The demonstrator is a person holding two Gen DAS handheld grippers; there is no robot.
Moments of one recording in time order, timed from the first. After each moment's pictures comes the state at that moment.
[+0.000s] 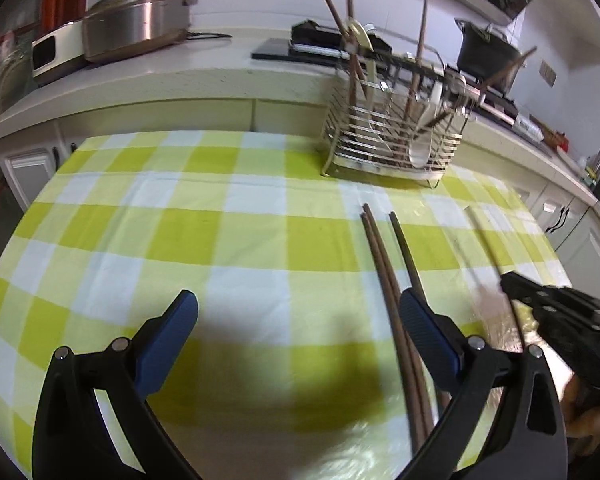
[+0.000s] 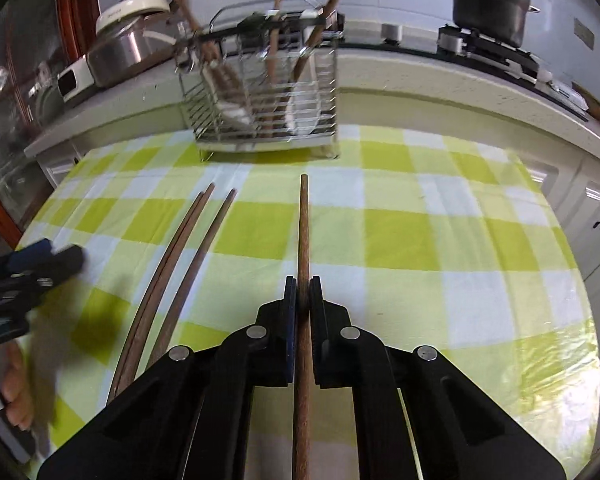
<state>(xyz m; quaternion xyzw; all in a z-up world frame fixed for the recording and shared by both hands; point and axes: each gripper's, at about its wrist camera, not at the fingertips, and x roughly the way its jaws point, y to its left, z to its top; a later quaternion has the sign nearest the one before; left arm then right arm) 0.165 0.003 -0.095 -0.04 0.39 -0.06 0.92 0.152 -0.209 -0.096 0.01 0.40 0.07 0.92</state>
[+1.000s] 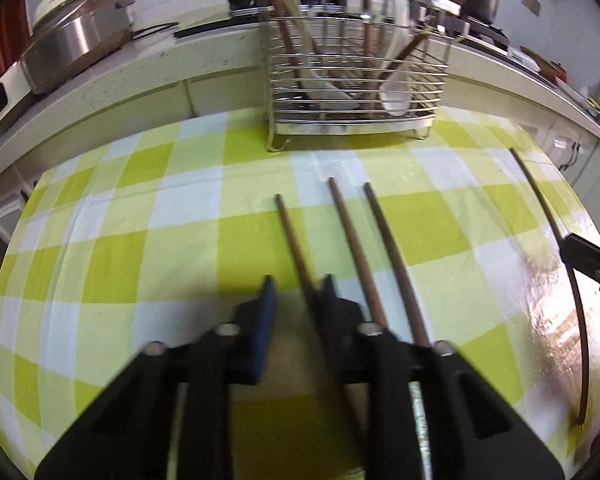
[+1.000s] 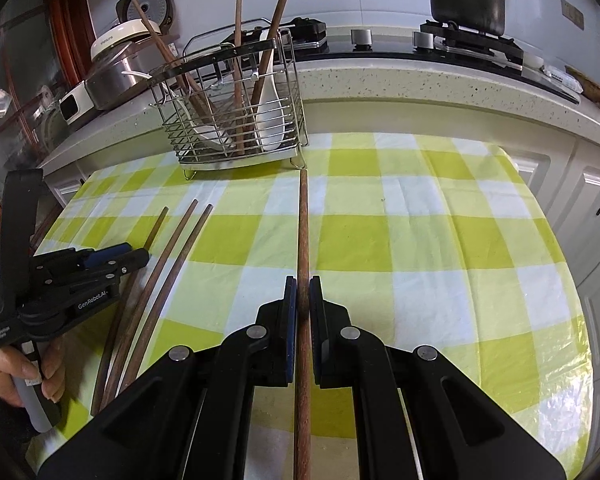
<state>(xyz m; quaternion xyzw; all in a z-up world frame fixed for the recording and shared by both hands) 0.208 -0.052 -0.122 0.06 0.44 -0.08 0.89 0.148 -0.249 -0.091 0.05 0.39 0.08 0.92</state>
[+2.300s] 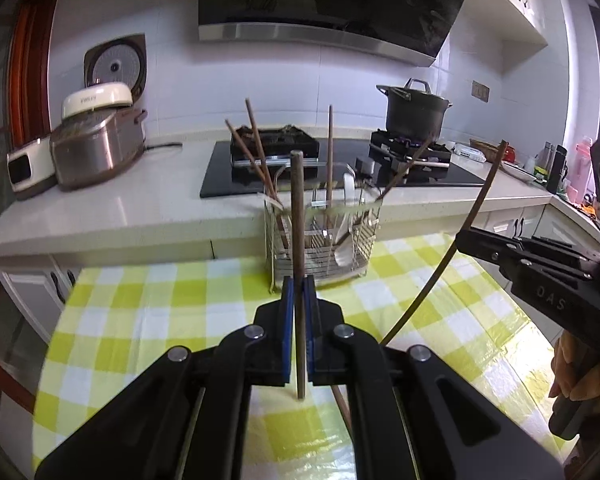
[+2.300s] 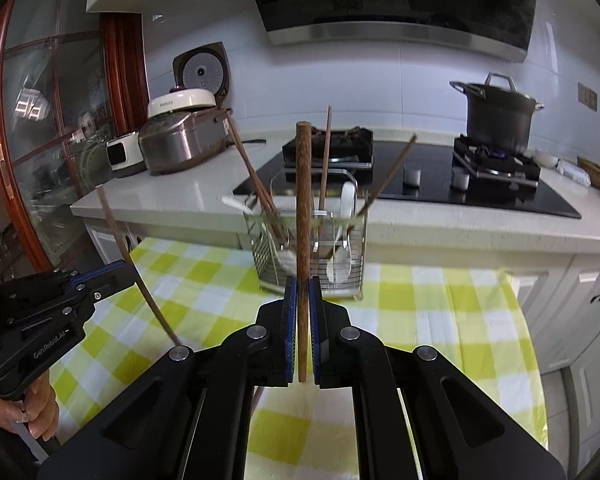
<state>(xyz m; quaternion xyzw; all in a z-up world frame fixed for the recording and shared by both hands) 0.124 -0.022 0.042 0.03 0.26 -0.14 0.96 0.128 -0.197 0.041 0.01 0.25 0.12 0.96</state>
